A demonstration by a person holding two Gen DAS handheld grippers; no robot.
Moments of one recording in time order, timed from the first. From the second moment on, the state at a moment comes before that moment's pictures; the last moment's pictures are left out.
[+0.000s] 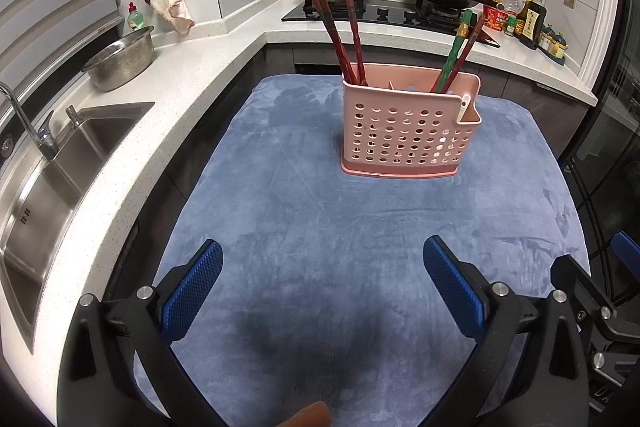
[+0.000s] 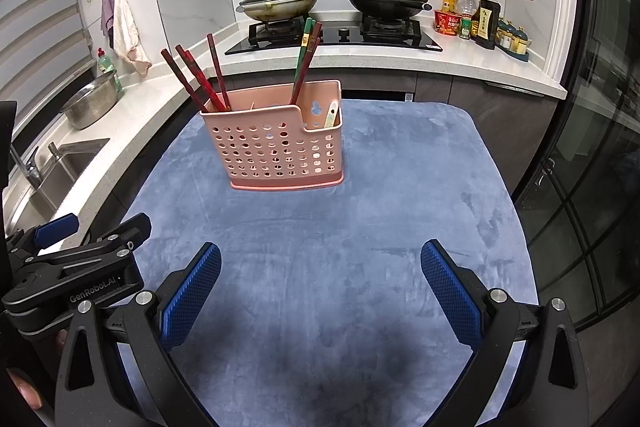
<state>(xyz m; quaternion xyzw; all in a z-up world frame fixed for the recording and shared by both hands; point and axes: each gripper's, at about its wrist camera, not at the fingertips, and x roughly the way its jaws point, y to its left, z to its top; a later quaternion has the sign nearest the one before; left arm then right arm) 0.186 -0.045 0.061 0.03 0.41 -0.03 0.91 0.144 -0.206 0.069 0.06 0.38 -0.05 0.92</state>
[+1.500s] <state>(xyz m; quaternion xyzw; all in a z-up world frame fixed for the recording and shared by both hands) 0.191 -0.044 0.057 0.03 0.42 -0.01 0.91 0.147 -0.206 0.067 0.06 0.39 -0.06 0.92</state>
